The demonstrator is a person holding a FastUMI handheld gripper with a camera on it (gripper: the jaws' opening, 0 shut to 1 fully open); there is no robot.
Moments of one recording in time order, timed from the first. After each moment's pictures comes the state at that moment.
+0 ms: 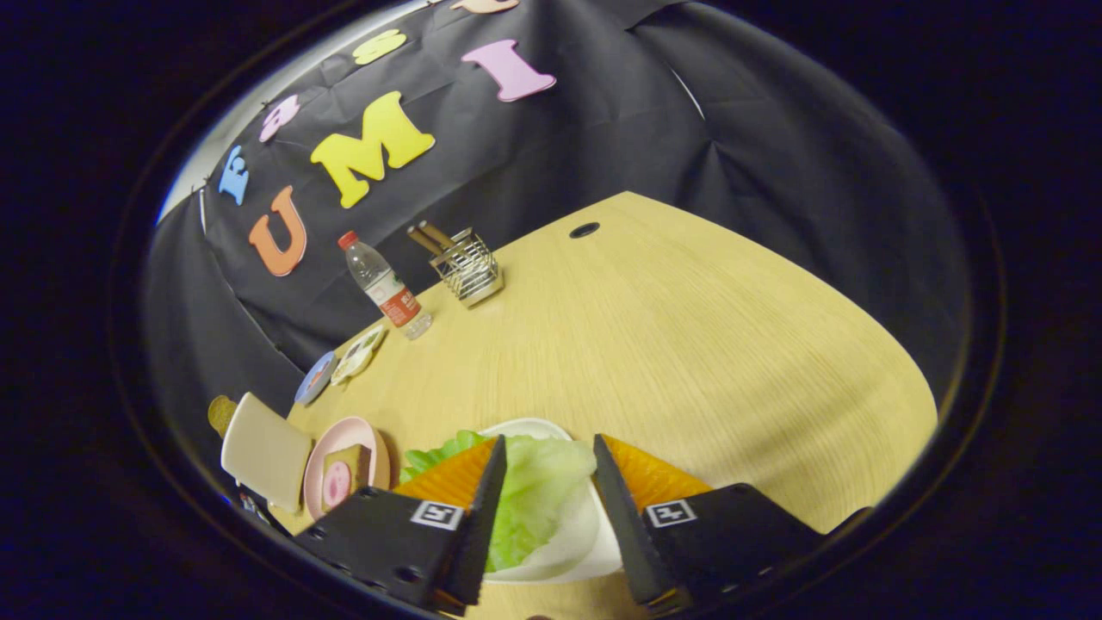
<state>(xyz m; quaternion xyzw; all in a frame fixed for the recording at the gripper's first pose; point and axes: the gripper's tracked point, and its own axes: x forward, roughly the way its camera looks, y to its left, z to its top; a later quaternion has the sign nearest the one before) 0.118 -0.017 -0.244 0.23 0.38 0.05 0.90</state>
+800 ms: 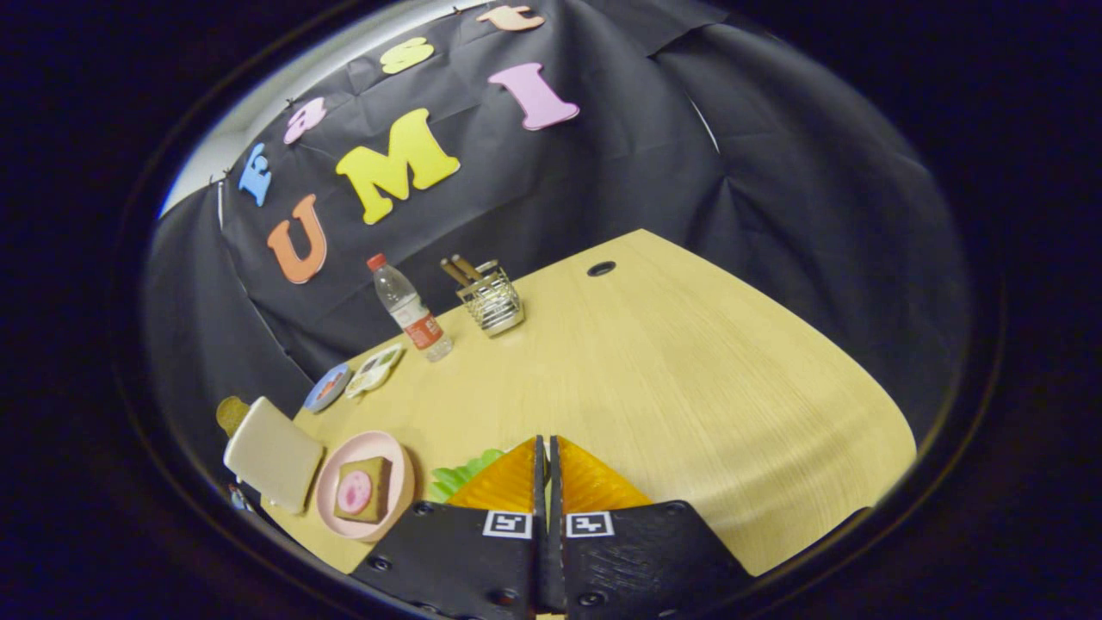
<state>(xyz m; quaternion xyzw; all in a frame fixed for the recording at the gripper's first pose) 0.113 -0.006 -0.185 0.23 0.31 0.08 0.92</state>
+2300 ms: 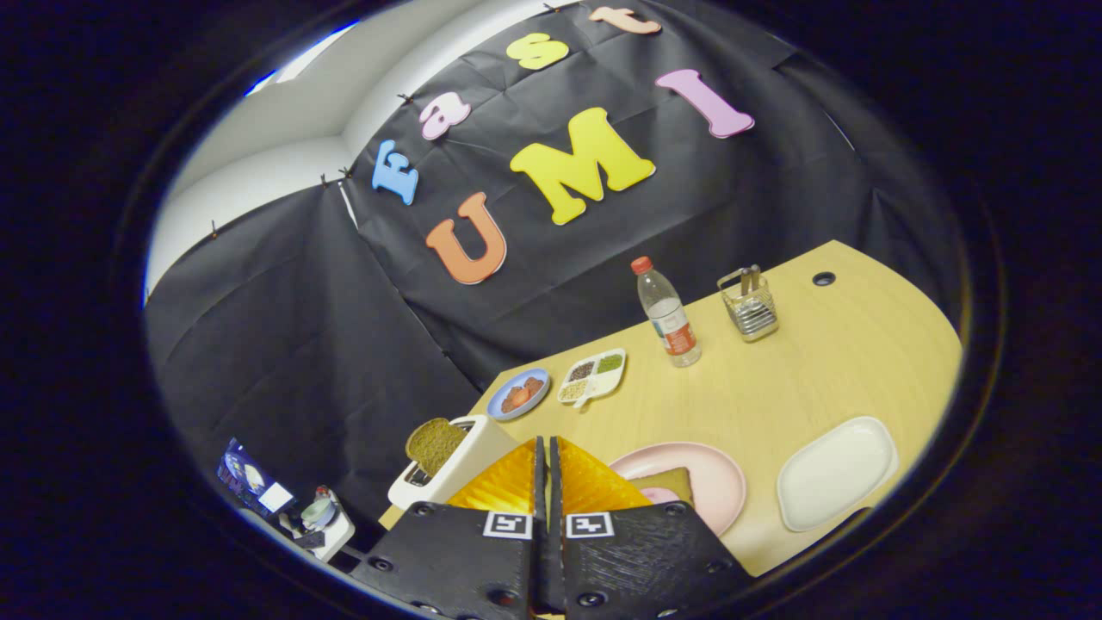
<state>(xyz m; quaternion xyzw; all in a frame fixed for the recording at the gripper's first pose) 0.063 0.260 -0.039 0.26 0.26 0.28 0.89</state>
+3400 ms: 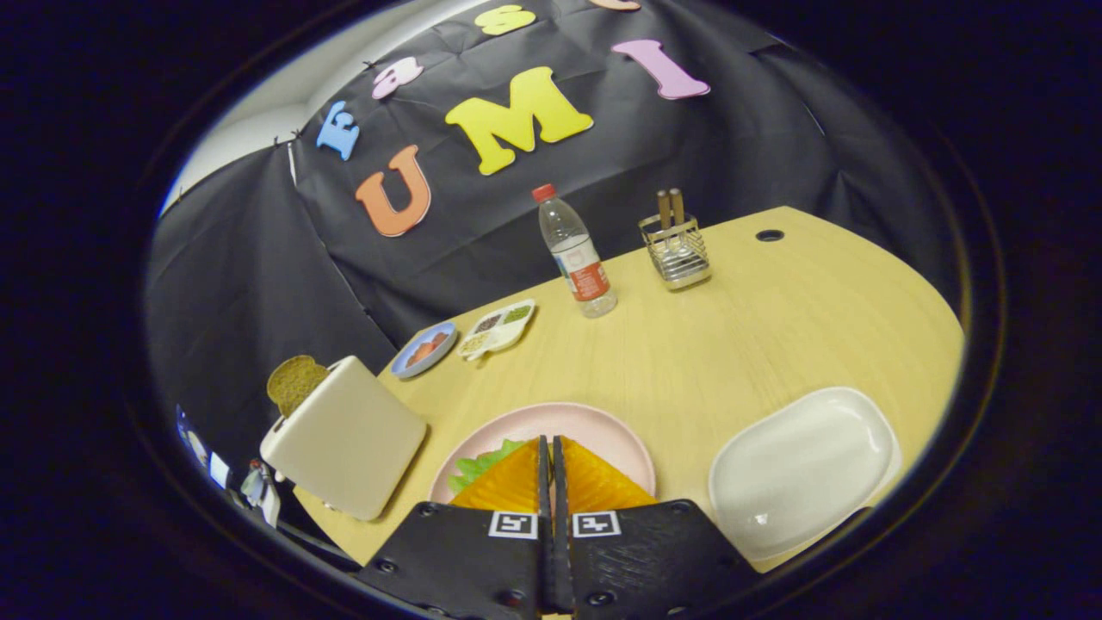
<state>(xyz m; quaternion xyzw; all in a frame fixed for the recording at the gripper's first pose) 0.107 0.198 -0.191 0.19 0.32 0.19 0.91</state>
